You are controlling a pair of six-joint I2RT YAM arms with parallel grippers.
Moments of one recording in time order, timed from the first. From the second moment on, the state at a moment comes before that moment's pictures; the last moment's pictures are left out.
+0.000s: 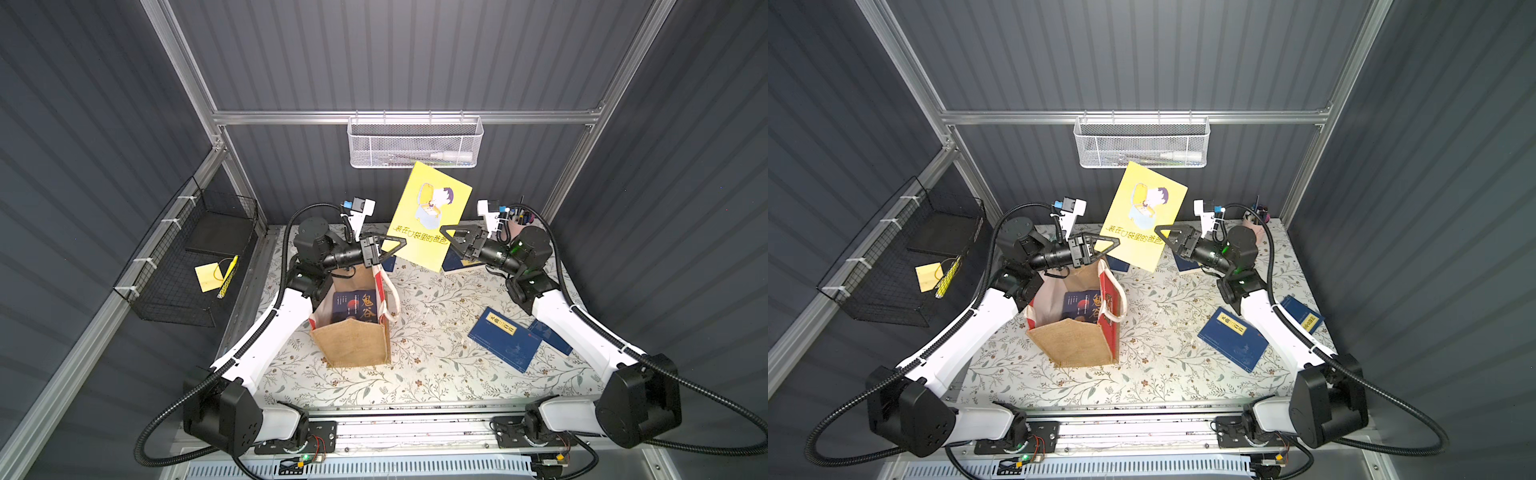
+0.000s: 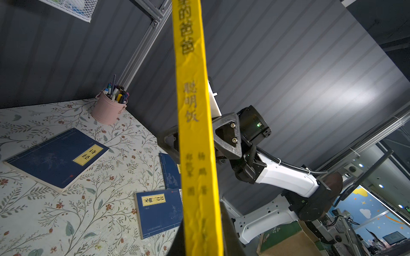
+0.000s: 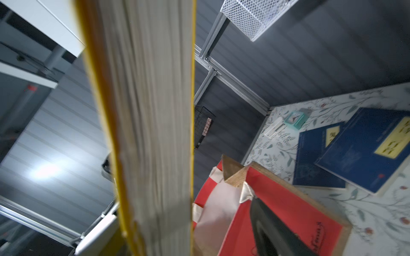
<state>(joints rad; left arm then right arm) -0.41 1.36 1.20 0.24 0.98 -0.76 0.31 1.35 1.03 0.47 -0.80 1.05</state>
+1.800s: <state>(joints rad) -0.36 1.43 1.39 -0.29 1.05 -0.50 0.36 1.29 1.22 -0.19 -0.92 0.62</state>
